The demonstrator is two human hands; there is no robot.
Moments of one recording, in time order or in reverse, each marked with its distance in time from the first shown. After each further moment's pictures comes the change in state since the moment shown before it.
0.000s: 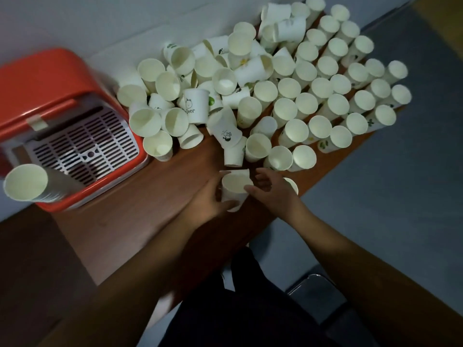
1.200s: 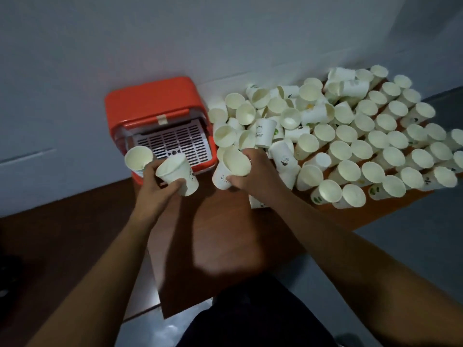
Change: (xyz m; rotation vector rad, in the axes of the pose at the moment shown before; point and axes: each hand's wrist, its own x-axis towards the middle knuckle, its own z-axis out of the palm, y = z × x) left_hand -0.161 -0.010 -0.148 -0.147 0.834 0.042; right_hand -0.006 -0.170 0.088 -0.214 -0.036 -0.466
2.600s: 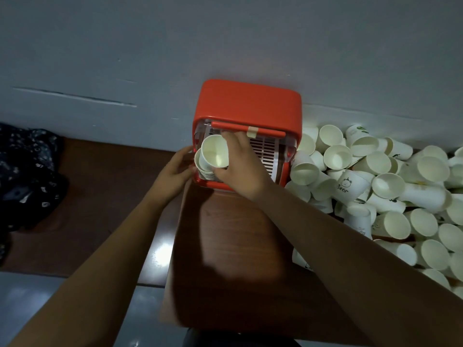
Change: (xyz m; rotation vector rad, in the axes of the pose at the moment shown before) left_hand 0.065 -0.057 -0.080 -0.117 0.200 -0.121; right_hand 0.119 -0.123 0.127 -0.091 -0.278 -0.598
